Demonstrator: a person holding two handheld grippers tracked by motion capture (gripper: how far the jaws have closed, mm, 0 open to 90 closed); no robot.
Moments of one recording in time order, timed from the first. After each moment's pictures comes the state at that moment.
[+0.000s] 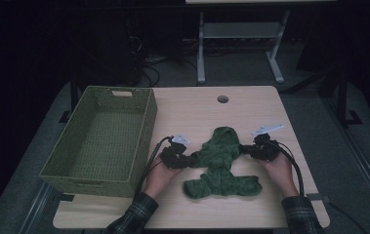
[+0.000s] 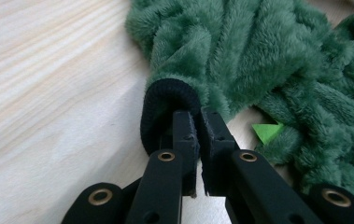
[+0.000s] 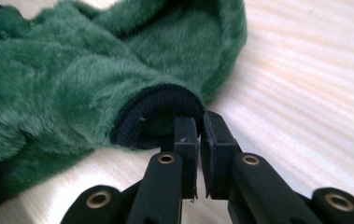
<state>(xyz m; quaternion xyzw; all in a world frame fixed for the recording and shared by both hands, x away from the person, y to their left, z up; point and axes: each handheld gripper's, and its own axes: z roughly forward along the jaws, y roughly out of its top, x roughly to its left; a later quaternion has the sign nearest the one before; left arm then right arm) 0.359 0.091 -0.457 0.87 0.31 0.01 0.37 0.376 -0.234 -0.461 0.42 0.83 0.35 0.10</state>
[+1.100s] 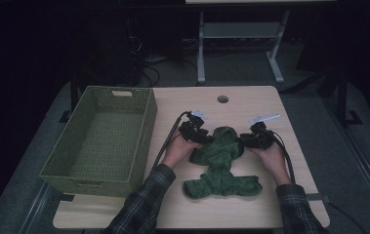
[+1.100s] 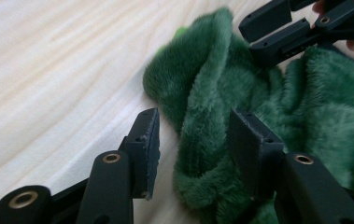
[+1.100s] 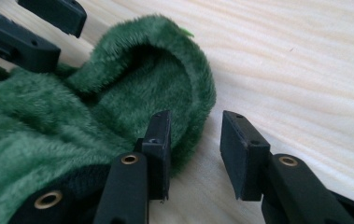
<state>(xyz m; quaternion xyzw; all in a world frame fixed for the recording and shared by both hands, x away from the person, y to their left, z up) 0.445 0.034 -0.447 0.88 0.29 0.02 0.38 0.416 -0.229 -0.461 0.45 0.81 0.37 0.09</state>
